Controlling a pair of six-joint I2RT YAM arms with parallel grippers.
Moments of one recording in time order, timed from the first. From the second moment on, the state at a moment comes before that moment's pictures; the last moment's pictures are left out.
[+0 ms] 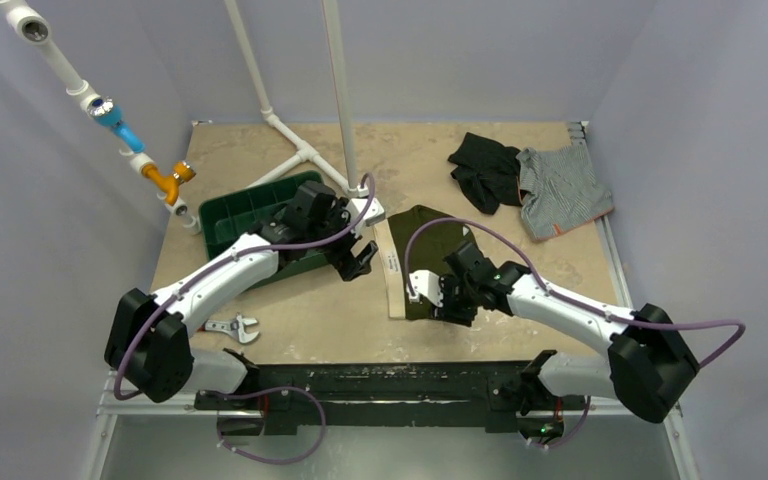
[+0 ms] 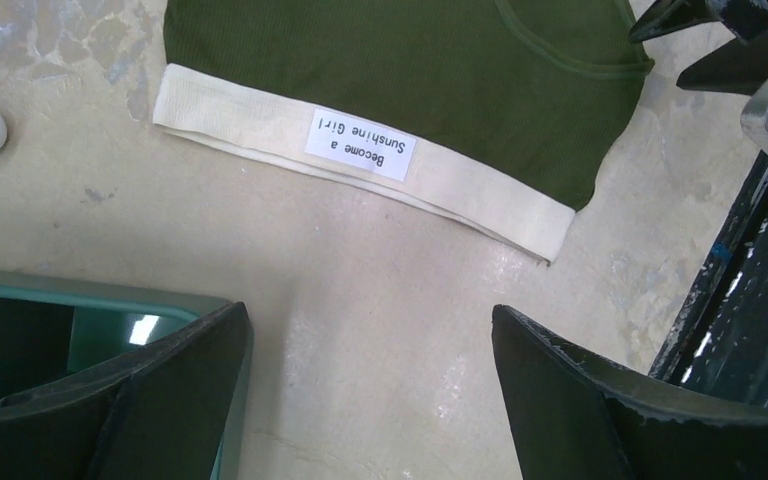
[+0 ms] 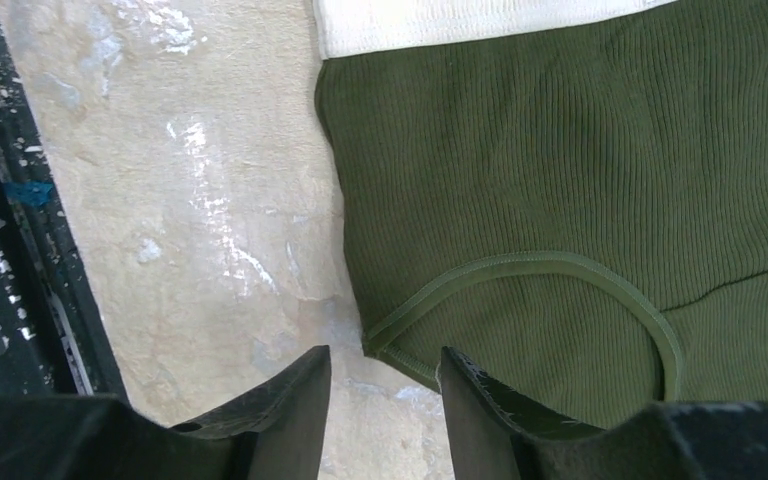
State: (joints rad) left arm -0.57 1.37 1.00 -0.43 0.38 0.30; right arm 0.73 1.22 0.66 -0.57 -0.20 -0.70
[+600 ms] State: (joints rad) left arm -0.59 1.35 0.87 -0.36 0.37 0.37; right arm 0.73 1.33 0.66 -0.55 -0.23 -0.73
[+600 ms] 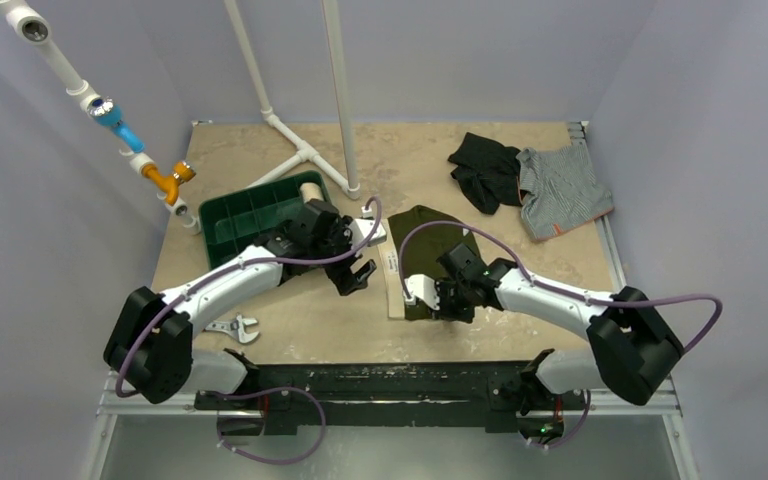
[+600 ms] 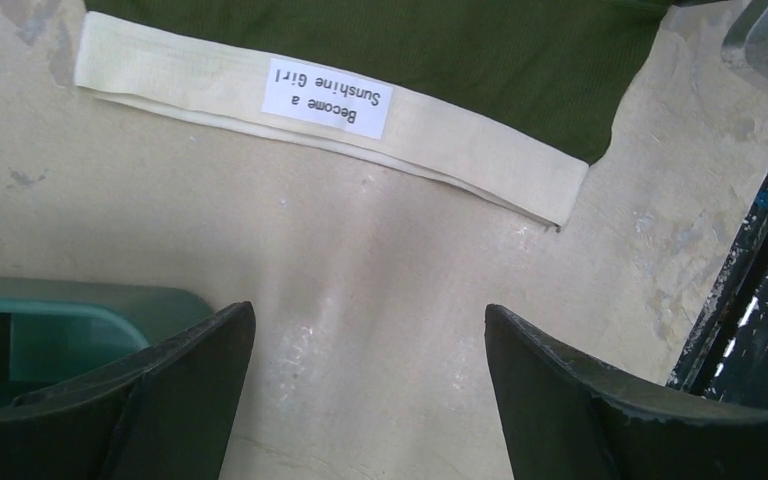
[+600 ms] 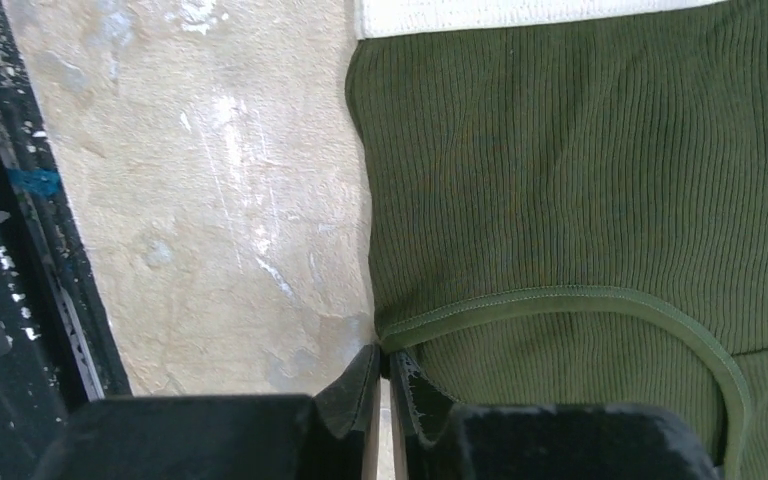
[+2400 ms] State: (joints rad) left arm -1.14 1.56 0.77 -0.15 0.00 0.71; right arm 0.45 1.60 0.98 -0.82 -0.60 -0.69
